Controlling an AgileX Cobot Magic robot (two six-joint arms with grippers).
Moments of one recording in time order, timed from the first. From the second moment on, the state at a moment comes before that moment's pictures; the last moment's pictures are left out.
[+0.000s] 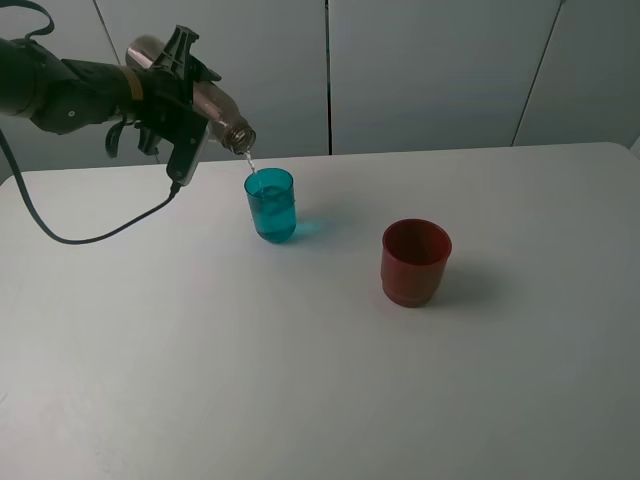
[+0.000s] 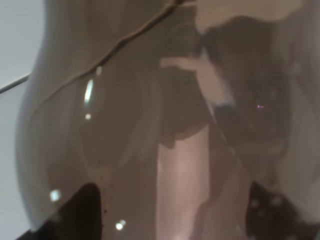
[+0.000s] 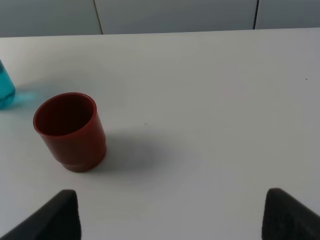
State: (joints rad) left arm -0.22 1.96 -1.22 0.59 -0.29 1.46; right arm 0.03 0.00 -0.50 0.09 1.10 -0.01
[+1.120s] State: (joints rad) left arm -0.22 1.96 -1.22 0.59 -0.29 1.26; right arm 0.03 0.00 -0.50 0.09 1.10 -0.01
